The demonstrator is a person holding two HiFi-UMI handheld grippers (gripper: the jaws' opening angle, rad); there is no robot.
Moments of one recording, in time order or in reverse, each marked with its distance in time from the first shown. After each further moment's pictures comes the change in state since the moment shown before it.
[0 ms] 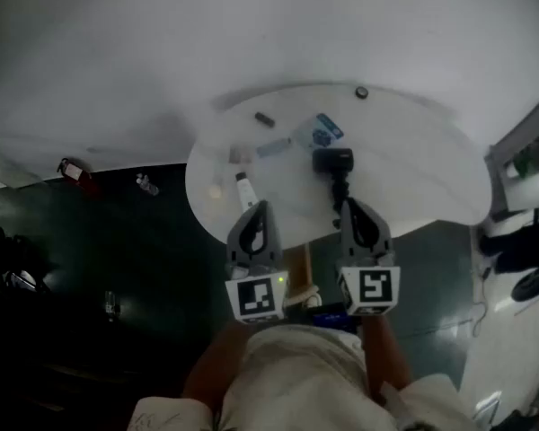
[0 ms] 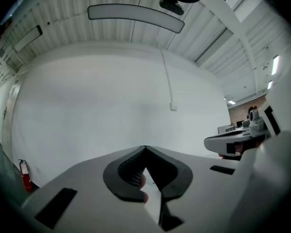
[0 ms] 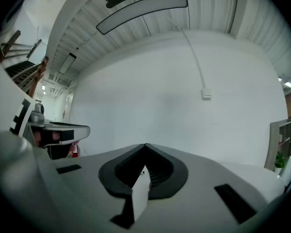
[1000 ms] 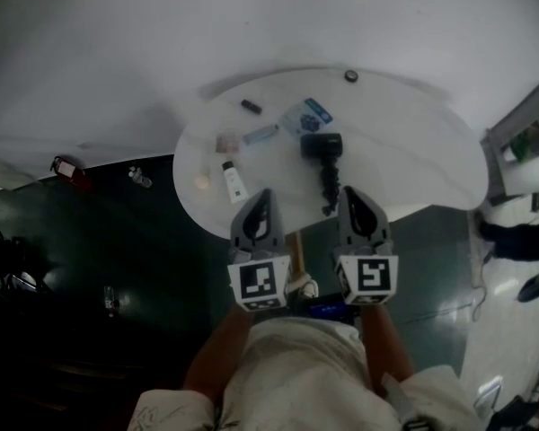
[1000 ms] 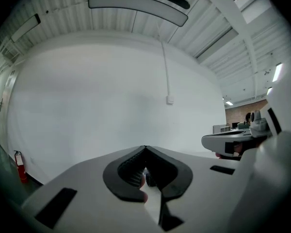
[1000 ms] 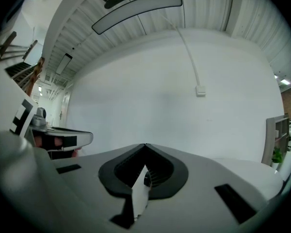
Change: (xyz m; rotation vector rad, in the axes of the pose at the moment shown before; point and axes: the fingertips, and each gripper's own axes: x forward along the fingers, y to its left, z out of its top) left arm 0.015 -0.034 -0.029 -0.037 0.101 -0.057; right arm -0.008 -0.024 -0.018 0.013 0.023 -0.030
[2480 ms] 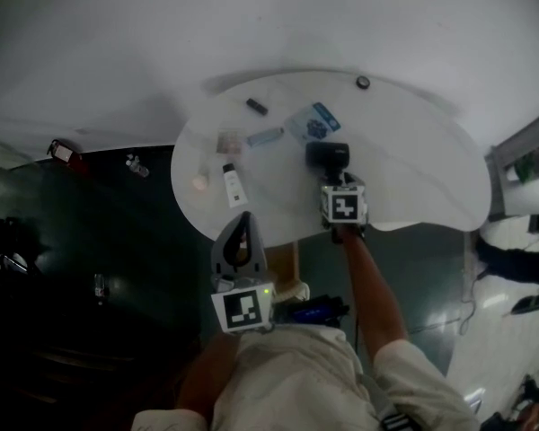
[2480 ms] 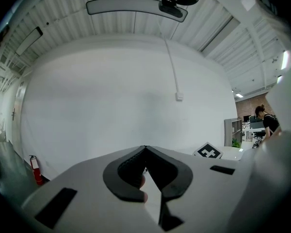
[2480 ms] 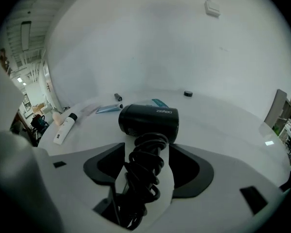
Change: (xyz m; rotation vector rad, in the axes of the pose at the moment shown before) left arm -0.019 0.037 -0.007 0.031 0.015 0.133; right arm 0.157 -0.045 -0.204 0.067 0.675 -0.014
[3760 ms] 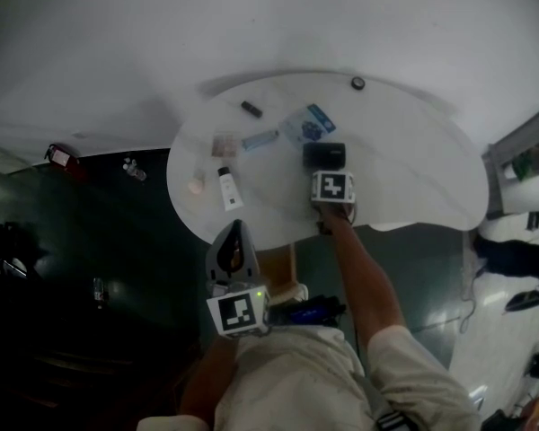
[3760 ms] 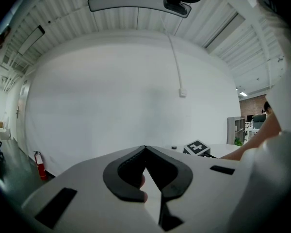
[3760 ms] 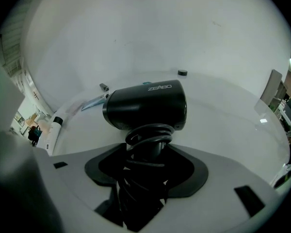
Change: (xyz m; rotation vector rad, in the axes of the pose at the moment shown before) left arm -0.005 0.007 -0.019 -0.014 0.055 0.037; right arm 0.028 0.000 -0.043 0.211 0.325 -0.035
